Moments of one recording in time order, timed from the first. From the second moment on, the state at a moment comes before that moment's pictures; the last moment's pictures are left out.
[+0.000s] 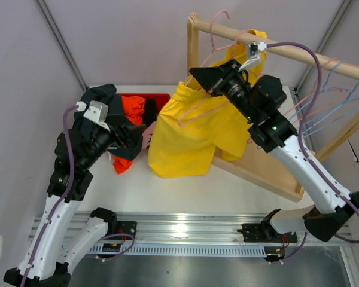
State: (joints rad) left arm -0.28 0.71 0.97 -0.27 0.27 -0.16; right arm 0.67 1.36 1.59 0.05 -0.06 0.81
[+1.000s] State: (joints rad) left arm -0.65 0.91 0.96 0.09 0.51 -0.25; right arm 0.59 1.14 1.45 -0.02 -0.09 0.89
